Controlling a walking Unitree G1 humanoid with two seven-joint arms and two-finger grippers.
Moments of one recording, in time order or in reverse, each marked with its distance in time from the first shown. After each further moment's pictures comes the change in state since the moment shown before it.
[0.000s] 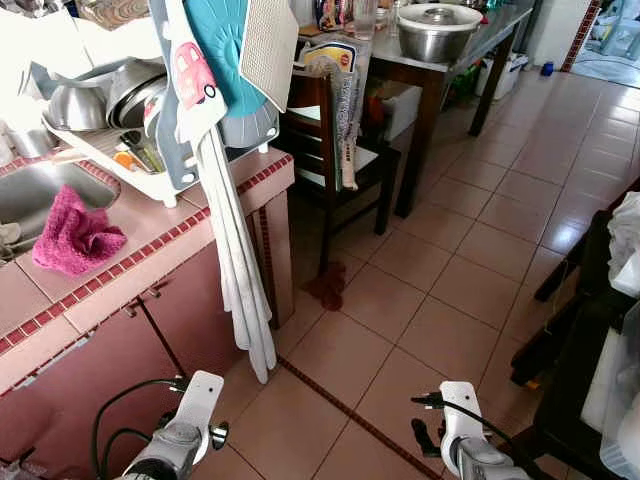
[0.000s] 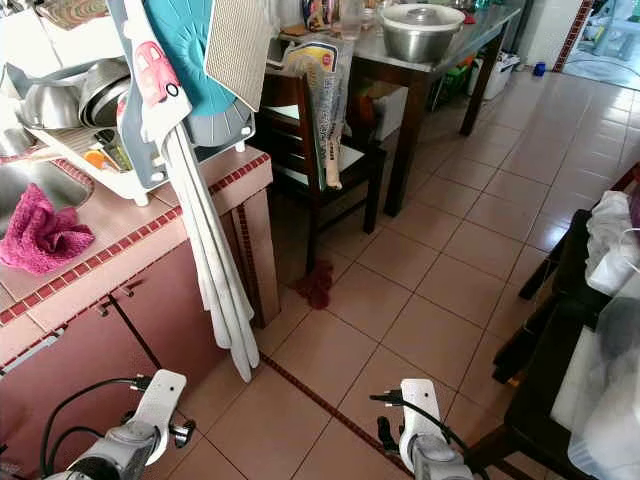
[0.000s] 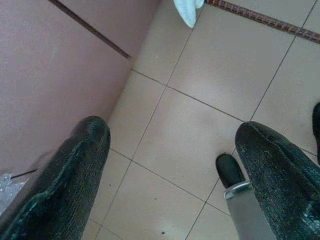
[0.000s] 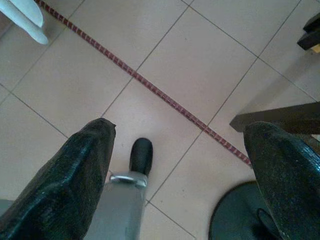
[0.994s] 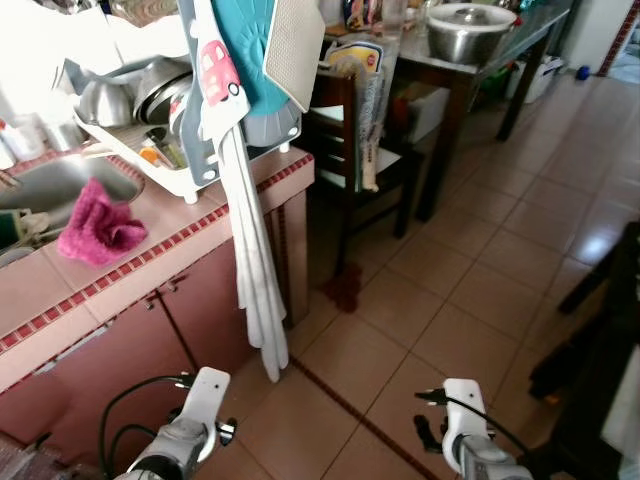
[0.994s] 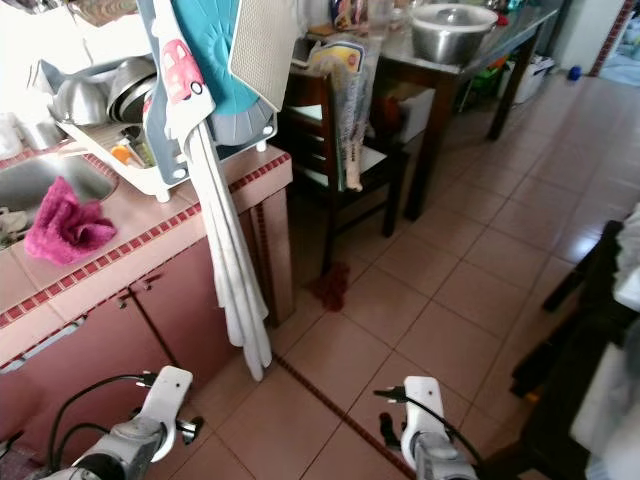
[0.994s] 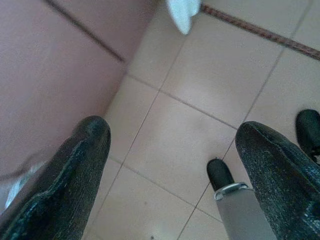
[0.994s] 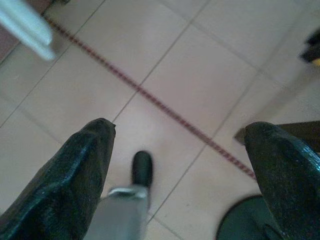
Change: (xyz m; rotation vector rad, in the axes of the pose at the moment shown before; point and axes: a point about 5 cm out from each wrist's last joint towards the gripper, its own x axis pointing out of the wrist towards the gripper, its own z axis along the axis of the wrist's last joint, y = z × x) left arm 0.000 -0.007 0.007 0.005 -0.019 -0.053; right arm 0.001 -0.003 0.011 0.044 -0.035 -0.010
